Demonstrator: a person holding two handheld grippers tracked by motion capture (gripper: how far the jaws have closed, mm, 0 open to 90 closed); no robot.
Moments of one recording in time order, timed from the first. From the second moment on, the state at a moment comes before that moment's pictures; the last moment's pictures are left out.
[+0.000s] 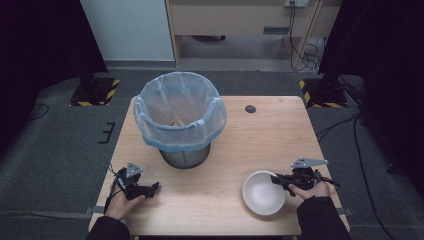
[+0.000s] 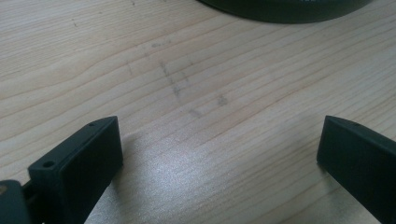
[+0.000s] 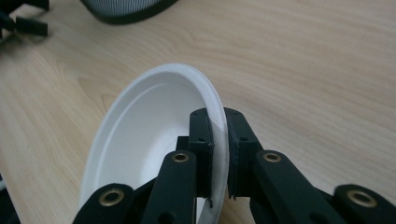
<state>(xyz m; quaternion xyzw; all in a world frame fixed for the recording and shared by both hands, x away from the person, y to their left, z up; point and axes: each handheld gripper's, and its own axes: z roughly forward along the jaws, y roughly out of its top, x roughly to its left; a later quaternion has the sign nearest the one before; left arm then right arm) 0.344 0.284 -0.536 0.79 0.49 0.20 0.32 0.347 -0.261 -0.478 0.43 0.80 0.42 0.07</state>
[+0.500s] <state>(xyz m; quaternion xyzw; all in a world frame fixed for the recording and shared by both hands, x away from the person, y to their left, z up) 0.344 0.284 -0.536 0.79 0.49 0.20 0.32 0.349 -0.268 -0.457 0.46 0.73 0.49 0.15</state>
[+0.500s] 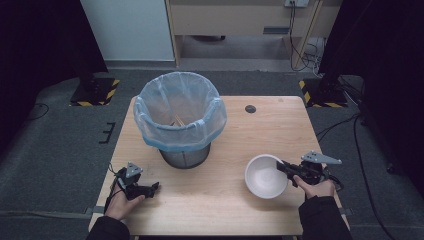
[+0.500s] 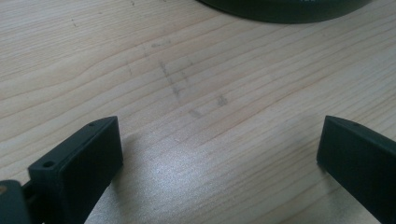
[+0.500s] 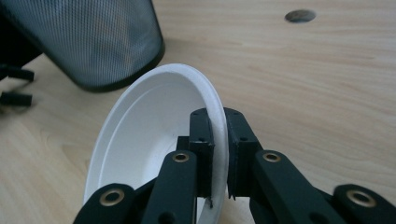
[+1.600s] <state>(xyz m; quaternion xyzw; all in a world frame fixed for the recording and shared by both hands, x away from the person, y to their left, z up) 0.344 0.284 -0.536 0.79 0.49 0.20 0.32 0.363 -0.269 -0.397 0.46 0.59 0.61 0.25</state>
